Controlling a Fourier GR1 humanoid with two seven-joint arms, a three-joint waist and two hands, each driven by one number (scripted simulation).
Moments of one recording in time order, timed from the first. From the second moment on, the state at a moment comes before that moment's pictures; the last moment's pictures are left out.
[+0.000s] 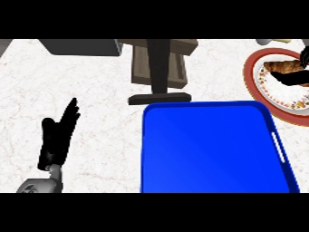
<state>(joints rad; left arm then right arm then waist) -0.06 0.11 -0.03 -1.47 -0.09 0.14 0.22 -0.84 -0.54 -0.37 -0.49 0.93 -0.12 -0.13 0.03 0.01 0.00</state>
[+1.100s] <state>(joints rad) -0.06 0.11 -0.01 -1.46 -0.08 0.13 0.22 -0.89 -0.67 -0.66 -0.21 0.62 0.21 -0.54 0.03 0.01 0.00</state>
